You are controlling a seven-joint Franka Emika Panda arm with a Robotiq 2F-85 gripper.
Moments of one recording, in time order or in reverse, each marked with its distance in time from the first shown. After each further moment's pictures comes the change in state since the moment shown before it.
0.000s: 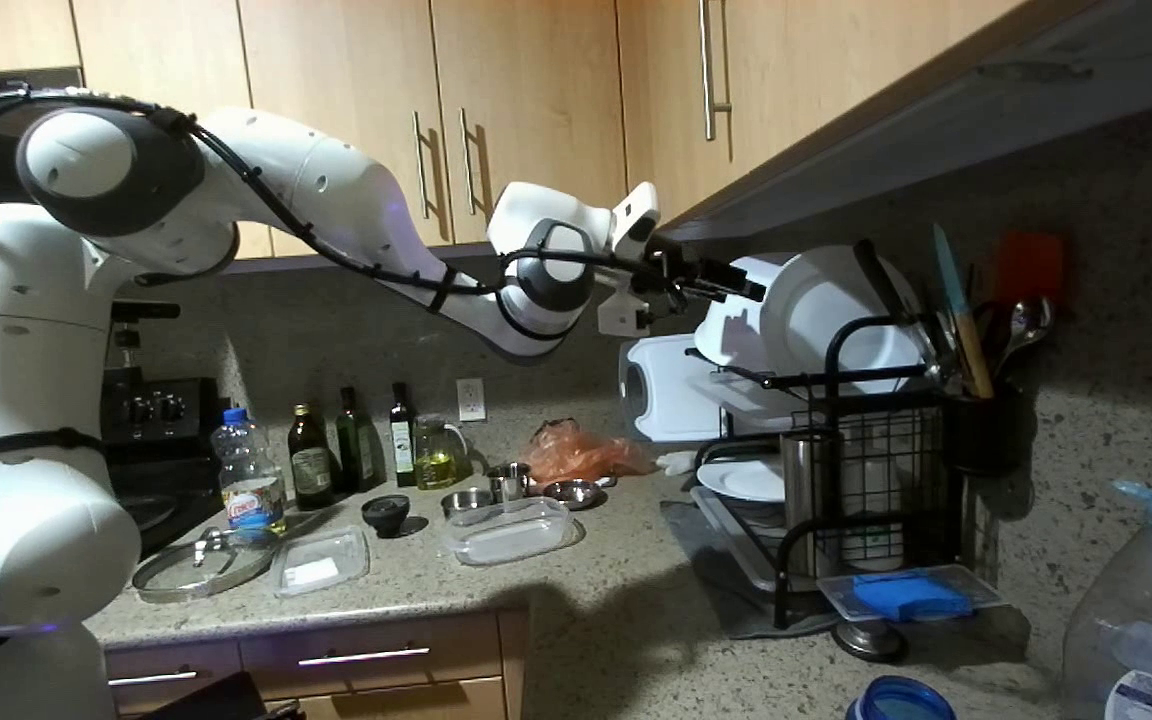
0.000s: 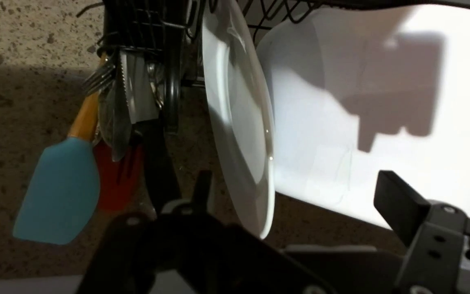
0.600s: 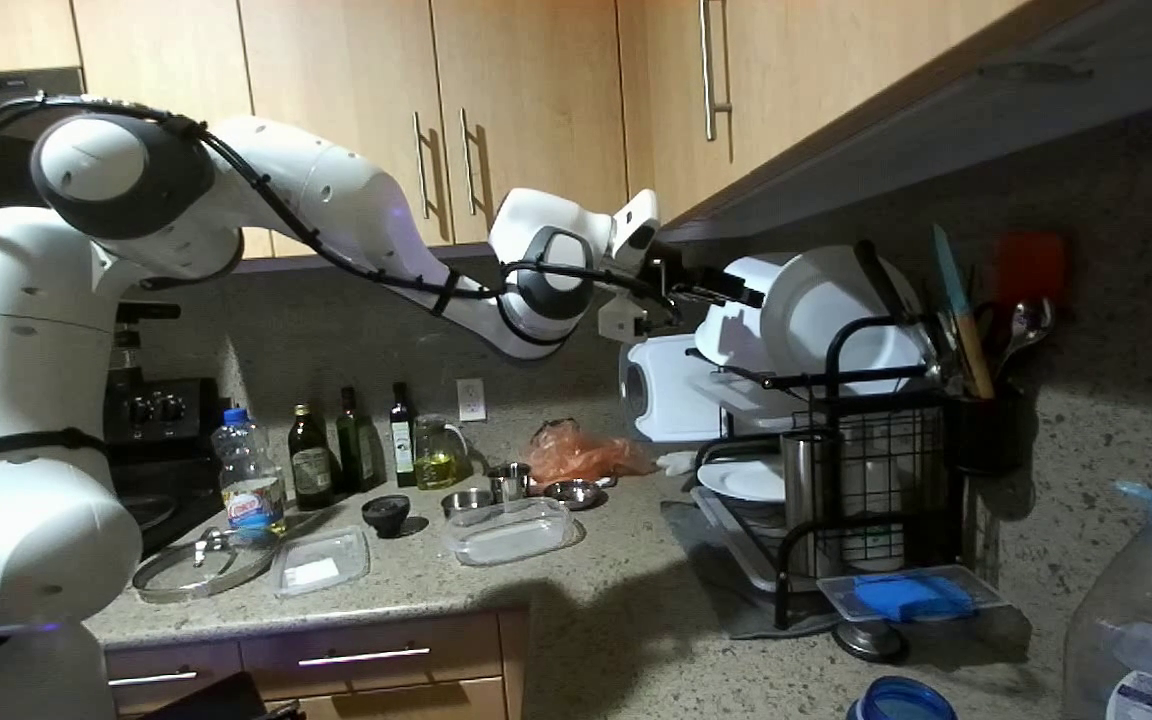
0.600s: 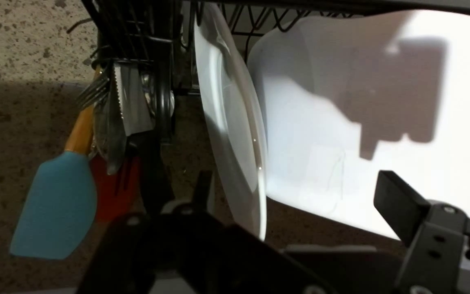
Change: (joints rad) arm 0.012 -0.023 -0.002 0.001 0.061 0.000 -0.001
